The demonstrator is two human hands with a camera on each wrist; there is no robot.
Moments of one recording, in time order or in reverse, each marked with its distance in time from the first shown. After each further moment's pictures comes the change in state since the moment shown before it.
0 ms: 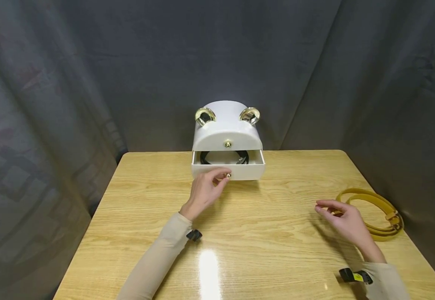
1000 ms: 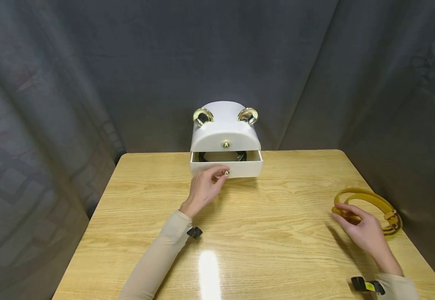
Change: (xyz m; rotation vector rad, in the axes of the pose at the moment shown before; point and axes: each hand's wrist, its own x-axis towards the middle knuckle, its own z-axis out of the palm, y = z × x) left_hand 0.010 -0.003 0.002 0.012 0.006 -0.029; right_hand -0.018 0.027 -0.021 -0.118 0.100 0.099
